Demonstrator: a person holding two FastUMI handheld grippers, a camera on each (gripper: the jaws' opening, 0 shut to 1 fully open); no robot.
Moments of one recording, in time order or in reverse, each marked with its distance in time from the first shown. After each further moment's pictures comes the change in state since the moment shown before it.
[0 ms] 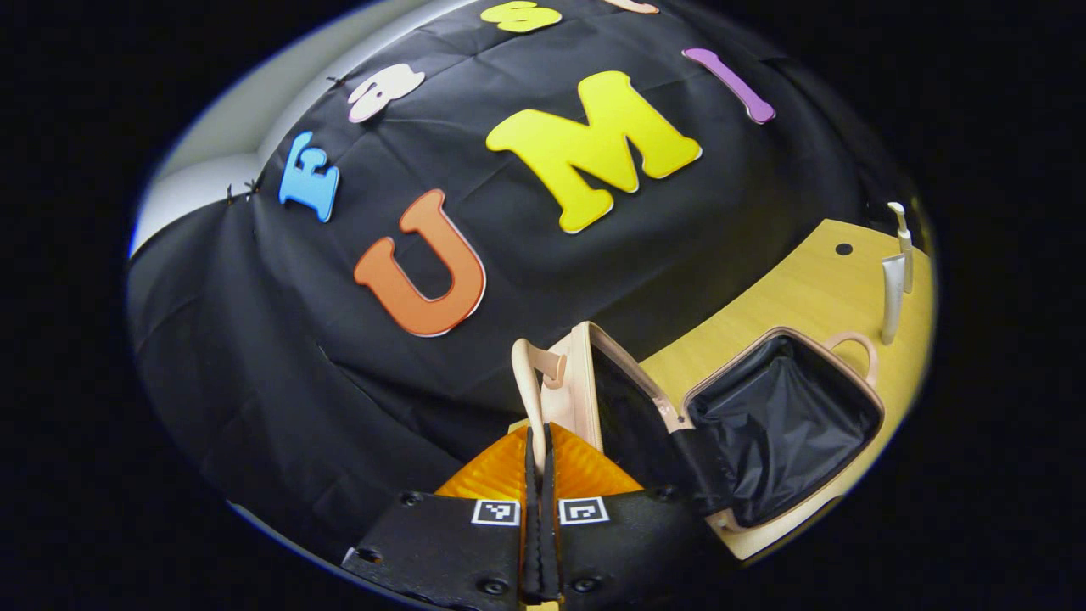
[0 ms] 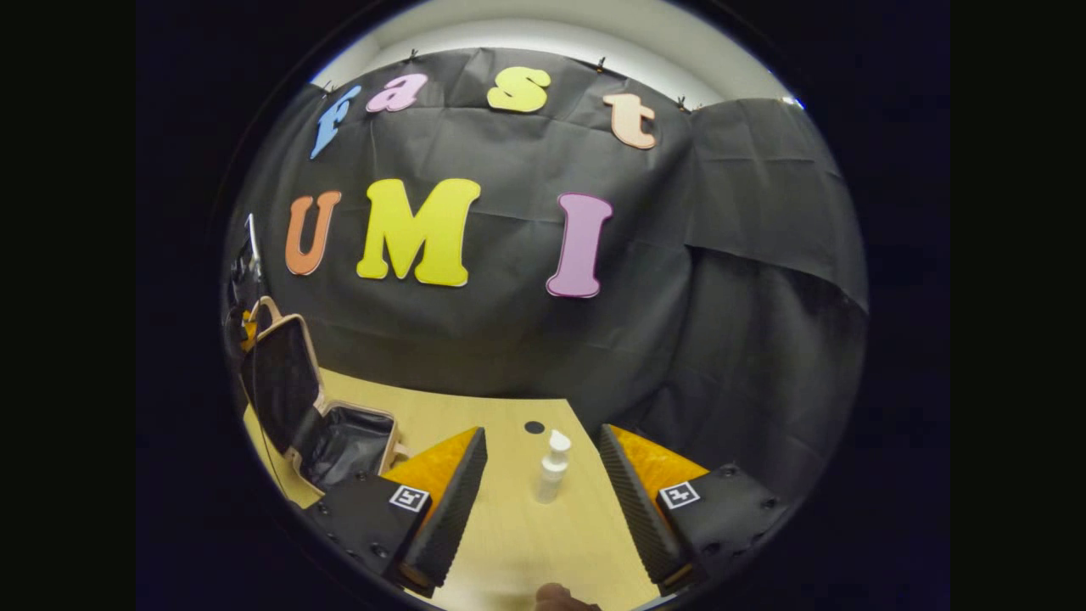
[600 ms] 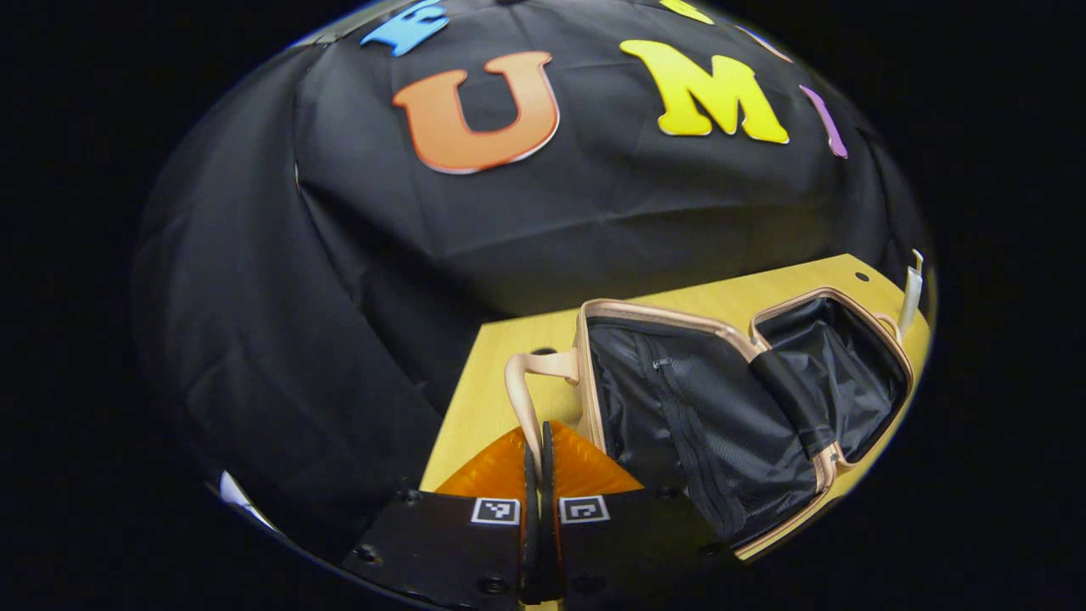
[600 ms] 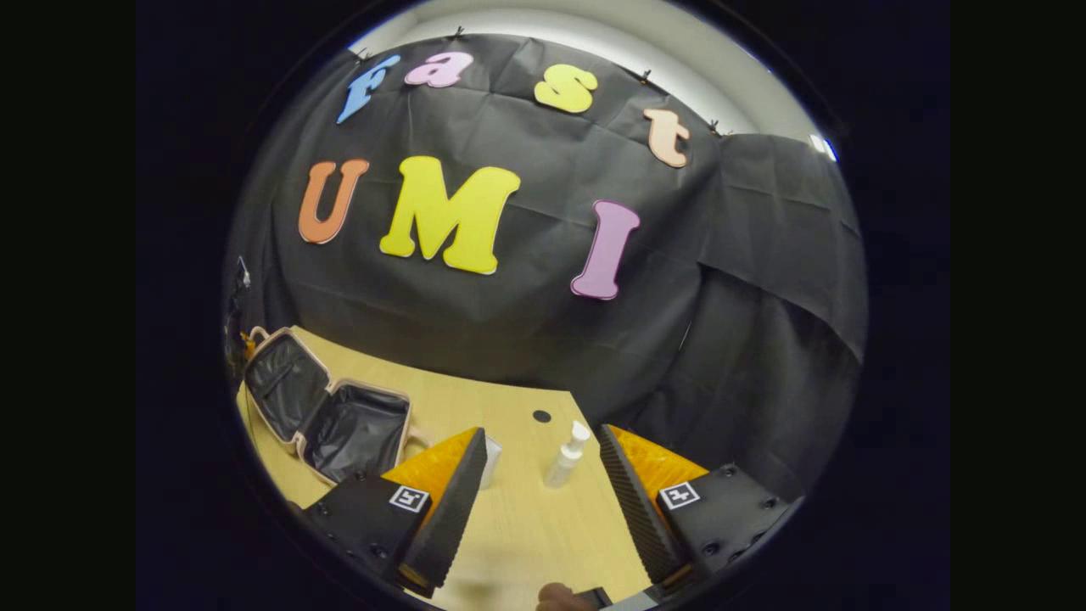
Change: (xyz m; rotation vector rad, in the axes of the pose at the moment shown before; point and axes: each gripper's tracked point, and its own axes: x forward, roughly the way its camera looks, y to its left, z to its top) left arm 0.094 0.010 -0.200 -0.383 0.204 -0.218; right arm -0.039 0.056 -0.001 -0.126 0.060 -0.026
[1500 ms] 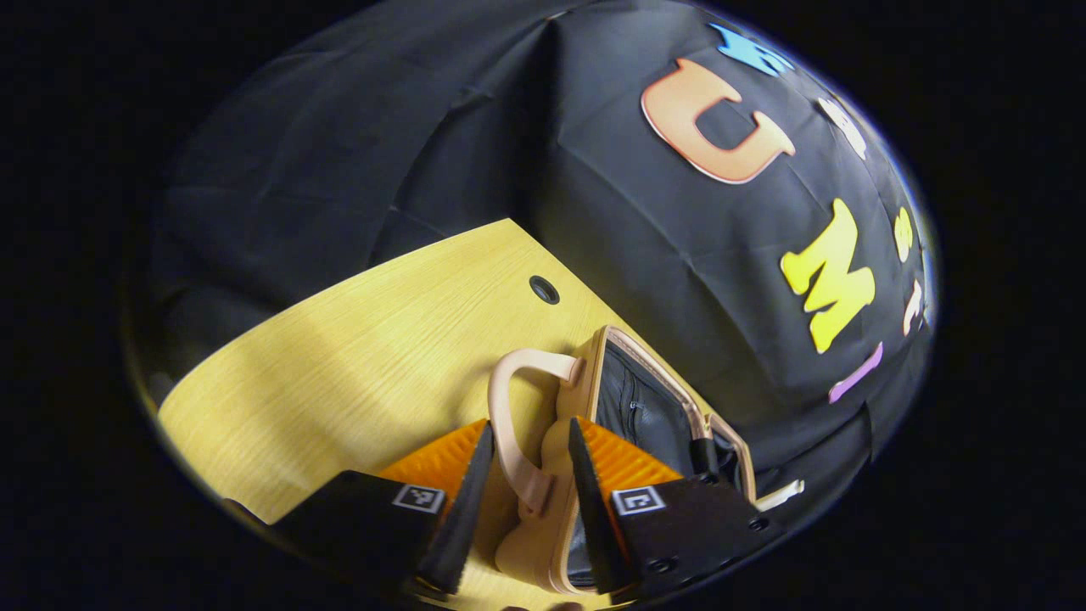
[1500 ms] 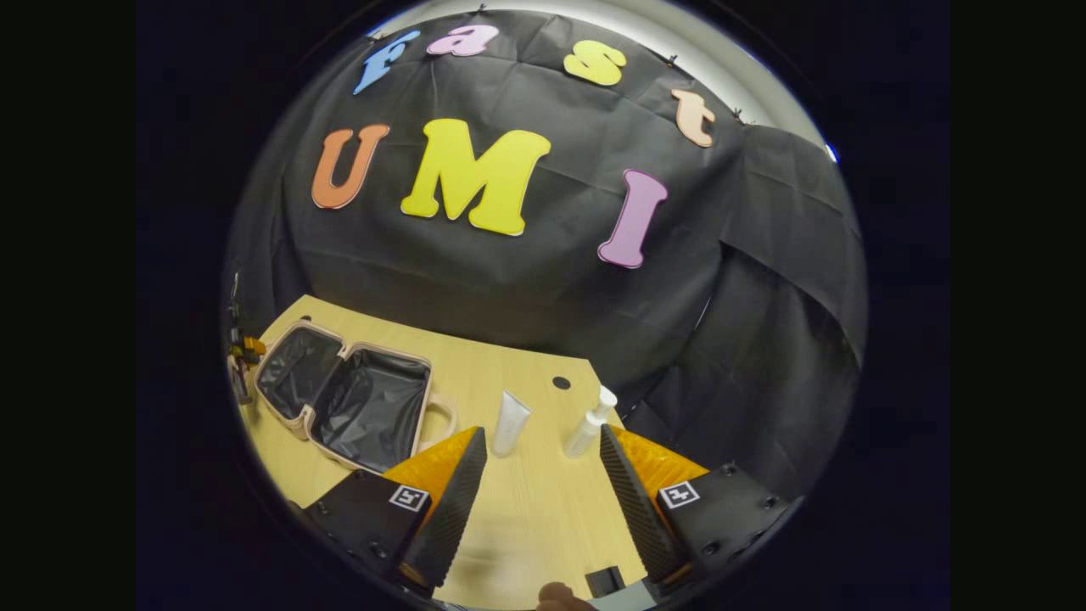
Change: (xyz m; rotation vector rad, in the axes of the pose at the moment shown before) left arm 0.015 -0.014 -0.049 -0.933 -0.002 -0.262; right arm 0.002 0.041 -0.031 -0.056 0.097 0.058
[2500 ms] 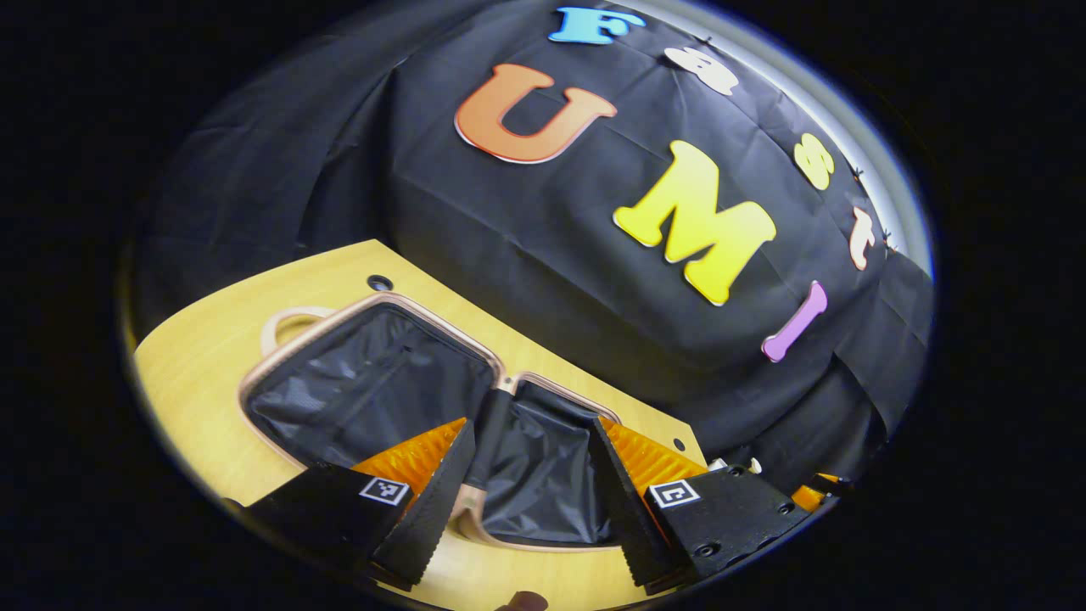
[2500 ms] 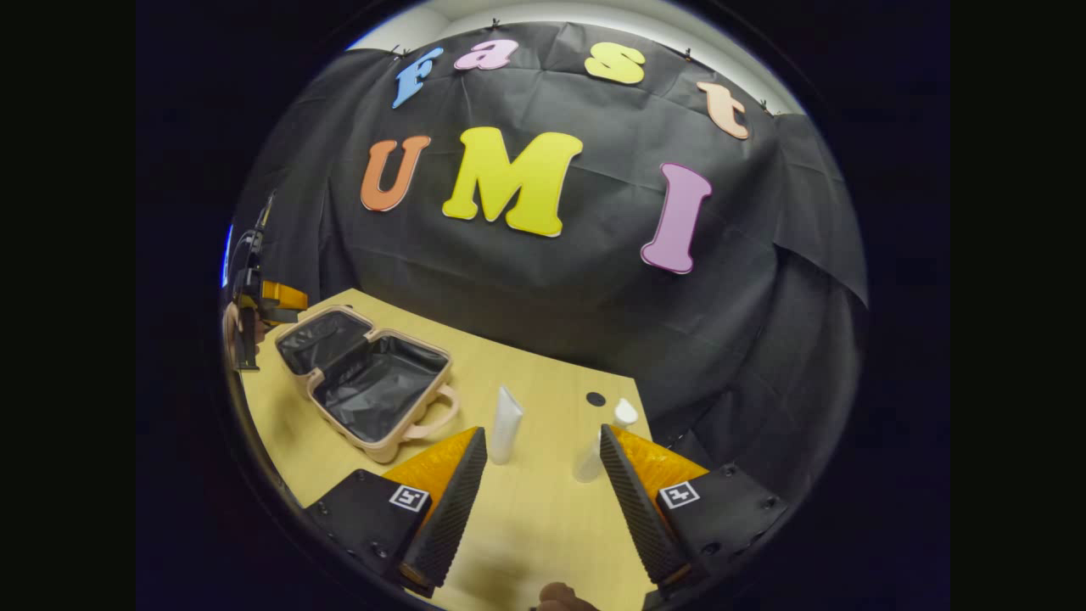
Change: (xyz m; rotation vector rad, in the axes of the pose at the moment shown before) left arm -0.069 -0.270 -0.135 0.277 -0.062 -0.127; right arm 0.077 -0.080 -0.044 -0.036 -0.085 0.291
